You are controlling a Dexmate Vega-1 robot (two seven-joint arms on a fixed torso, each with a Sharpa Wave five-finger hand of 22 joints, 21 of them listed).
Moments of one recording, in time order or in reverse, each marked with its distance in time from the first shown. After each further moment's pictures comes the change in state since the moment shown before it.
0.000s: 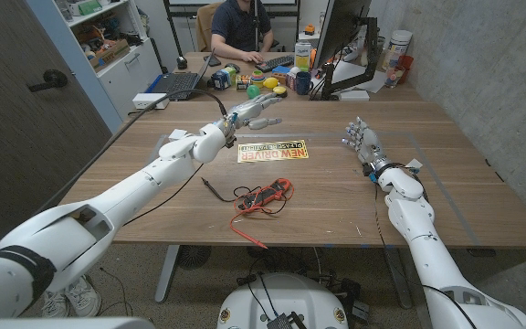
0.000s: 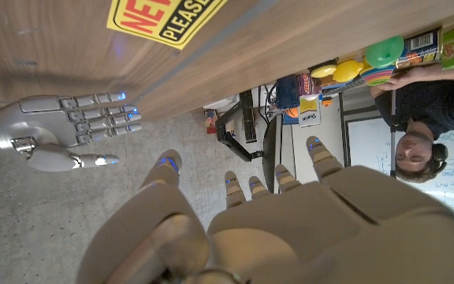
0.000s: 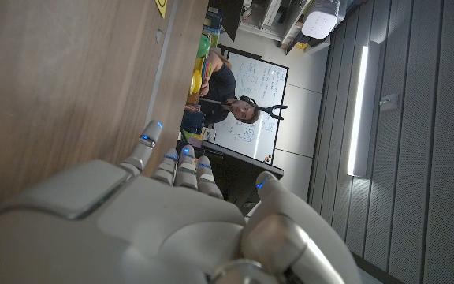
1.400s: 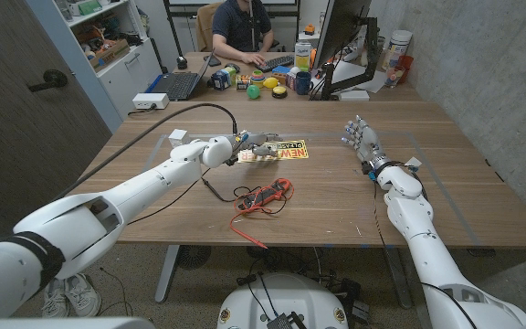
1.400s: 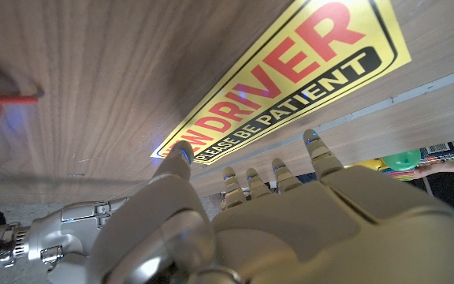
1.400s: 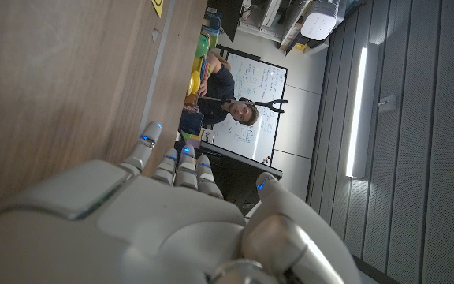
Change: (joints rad) left arm -0.069 -0.024 0.132 0.097 0.006 0.060 -0.228; left_hand 0.093 0.064 0.013 -0.045 -0.037 0.052 0.006 0.023 0.009 0.060 0.024 0.026 0.005 0.054 -0.003 0.041 0.000 0.056 -0.013 0.019 0.000; right arm 0.014 0.000 -0.006 0.009 -0.005 0.000 -0.001; right_hand -0.014 0.001 -0.004 0.004 0.008 0.005 0.005 0.000 0.000 0.007 0.000 0.000 0.000 0.005 0.005 -0.007 0.000 0.000 0.000 -0.022 0.000
